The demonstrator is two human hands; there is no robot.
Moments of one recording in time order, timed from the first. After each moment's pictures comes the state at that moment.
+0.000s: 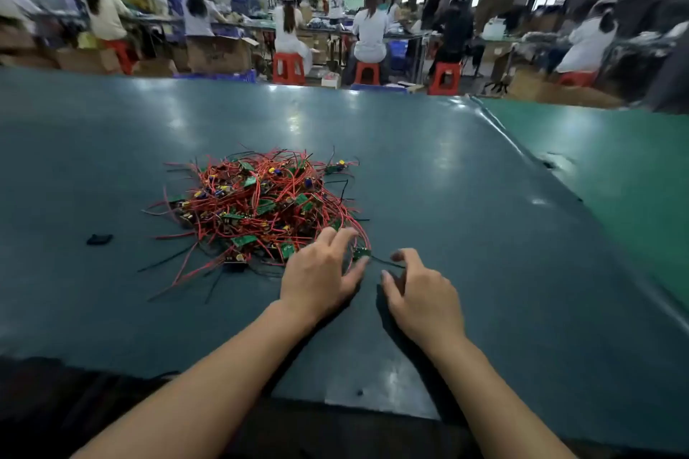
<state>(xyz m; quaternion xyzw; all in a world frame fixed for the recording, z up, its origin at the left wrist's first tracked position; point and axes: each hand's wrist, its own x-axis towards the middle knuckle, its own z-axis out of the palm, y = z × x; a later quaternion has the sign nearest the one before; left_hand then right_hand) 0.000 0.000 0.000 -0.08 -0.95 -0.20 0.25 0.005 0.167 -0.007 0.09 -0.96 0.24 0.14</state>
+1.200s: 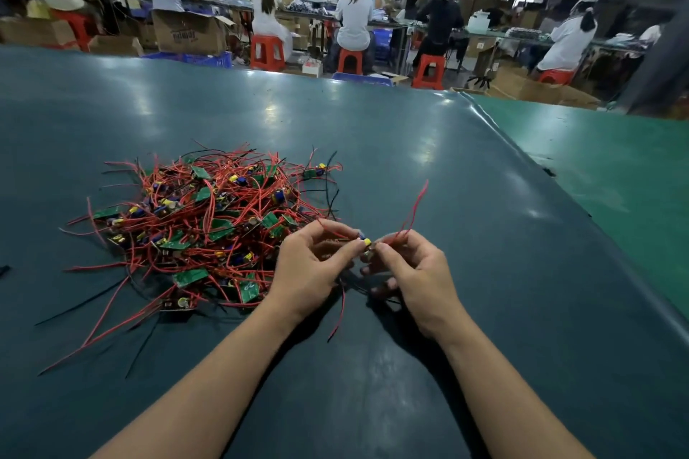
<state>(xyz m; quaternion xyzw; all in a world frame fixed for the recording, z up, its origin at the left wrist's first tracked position) -0.076 0.005 0.002 -0.07 -0.69 -0.70 0.17 -0.081 0.162 0.004 0.08 -0.68 0.73 0.01</state>
